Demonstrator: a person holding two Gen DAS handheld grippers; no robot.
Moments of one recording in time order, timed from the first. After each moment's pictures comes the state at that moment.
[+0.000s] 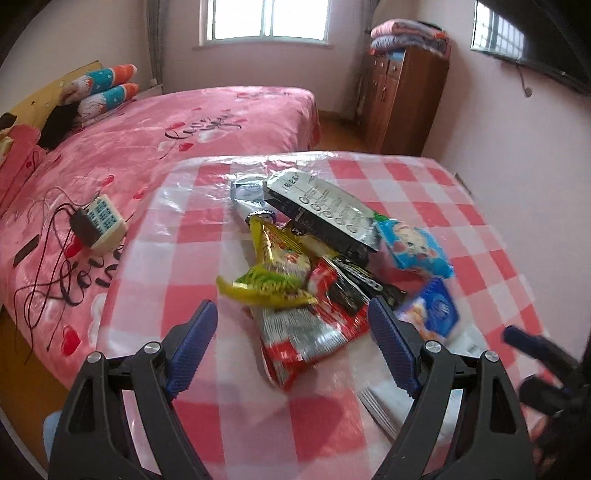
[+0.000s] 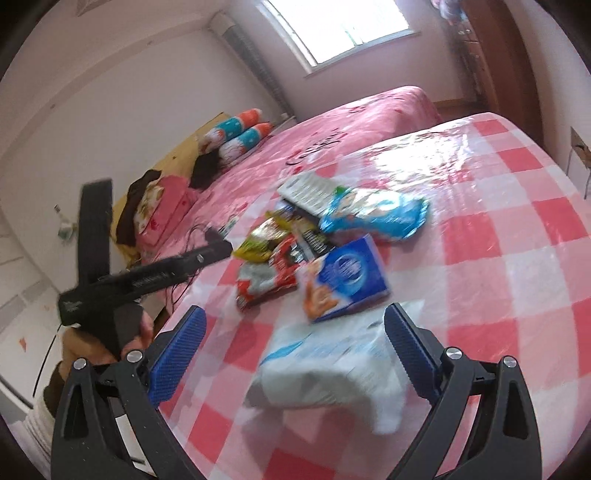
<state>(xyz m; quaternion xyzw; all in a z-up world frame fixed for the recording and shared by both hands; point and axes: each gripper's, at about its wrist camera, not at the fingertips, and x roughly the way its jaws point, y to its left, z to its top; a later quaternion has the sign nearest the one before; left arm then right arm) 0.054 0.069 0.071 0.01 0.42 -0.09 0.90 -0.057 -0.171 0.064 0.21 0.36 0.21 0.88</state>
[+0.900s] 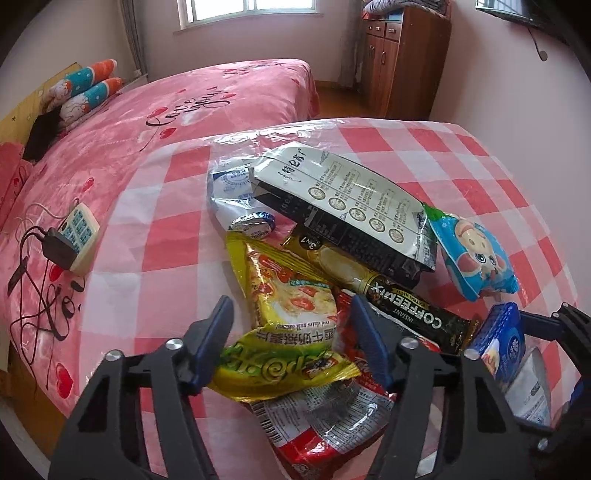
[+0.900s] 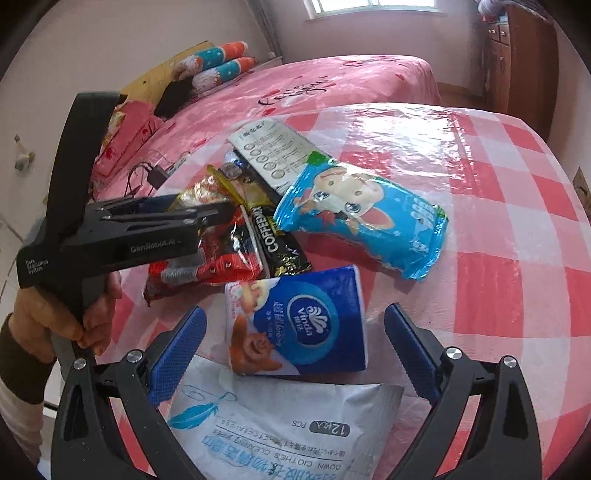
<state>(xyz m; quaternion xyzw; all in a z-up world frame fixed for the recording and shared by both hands) 0.124 0.050 0.026 0.06 0.46 -0.09 0.88 0.020 -0.127 0.030 0.06 0.46 0.19 0.86</state>
